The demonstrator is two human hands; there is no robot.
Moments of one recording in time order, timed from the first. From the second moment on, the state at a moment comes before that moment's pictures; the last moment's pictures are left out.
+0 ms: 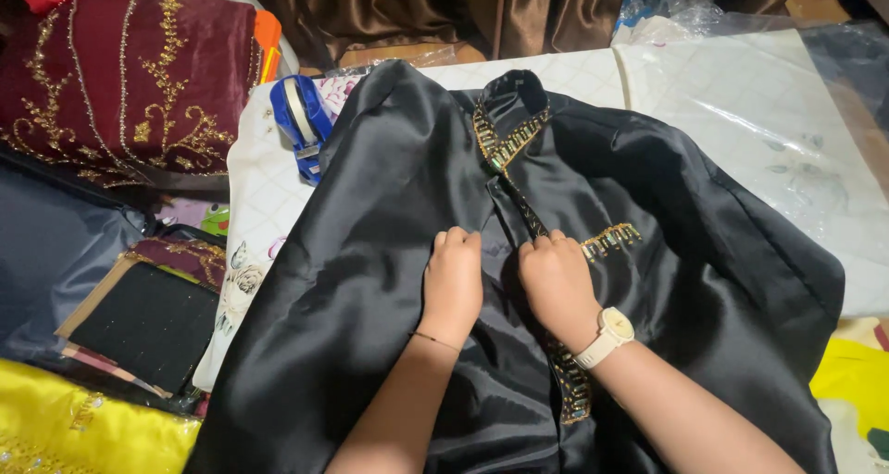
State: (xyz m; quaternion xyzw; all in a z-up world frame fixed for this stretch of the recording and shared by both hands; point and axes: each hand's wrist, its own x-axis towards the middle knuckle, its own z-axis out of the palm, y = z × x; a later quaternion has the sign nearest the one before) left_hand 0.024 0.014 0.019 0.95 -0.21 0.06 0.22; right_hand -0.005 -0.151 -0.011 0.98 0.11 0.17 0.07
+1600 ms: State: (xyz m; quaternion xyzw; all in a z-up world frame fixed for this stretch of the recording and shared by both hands) left_hand 0.038 -0.006 -0.015 0.89 -0.15 -0.01 0.43; right_hand -0.002 -0.133 -0.033 0.80 -0.16 0.10 -0.57
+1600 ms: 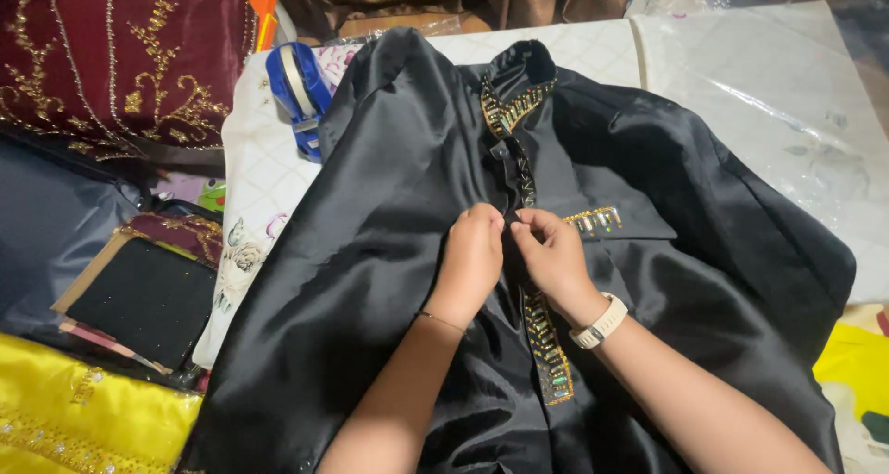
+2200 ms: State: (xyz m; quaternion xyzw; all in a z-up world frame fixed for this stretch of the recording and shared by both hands) left_hand 0.038 -0.007 -0.010 0.86 -0.08 -0.04 0.50; right_hand -0.009 -0.130 -0.014 0.75 -0.20 0.09 -0.63
